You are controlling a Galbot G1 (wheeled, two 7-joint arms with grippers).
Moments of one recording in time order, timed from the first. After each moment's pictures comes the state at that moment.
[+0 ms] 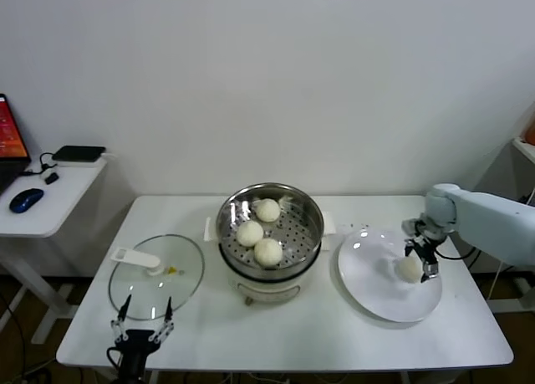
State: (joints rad) left arm 1.68 -1.61 -0.75 -1.86 0.17 -0.32 0.08; right arm 0.34 0.82 -1.53 0.88 0.21 0.02 -1.03
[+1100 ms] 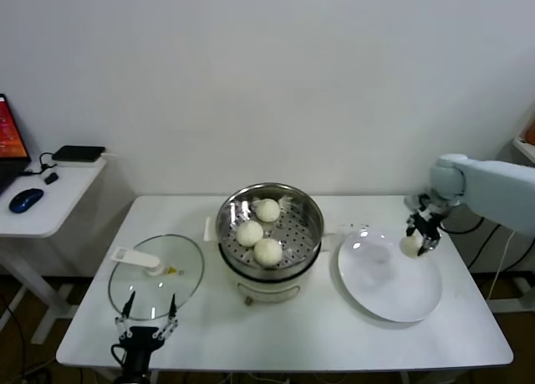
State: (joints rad) left arm 1.67 -1.61 -0.73 -1.87 0.16 -0.32 0.07; right arm 0.69 0.82 -1.79 1.07 0.37 0.01 -1.04
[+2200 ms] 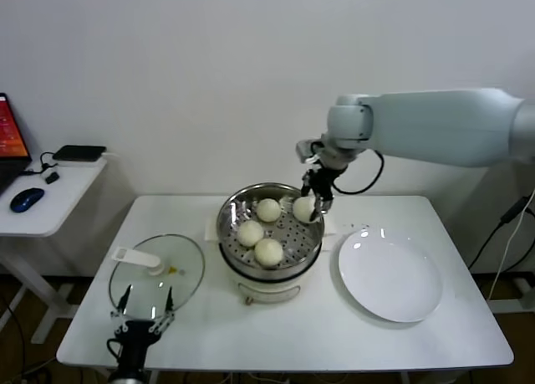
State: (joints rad) left arm 1.67 -1.61 -0.74 -1.90 0.15 -0.31 0.08; right arm 0.95 1.18 -1.81 1.31 0.84 -0.25 -0.92
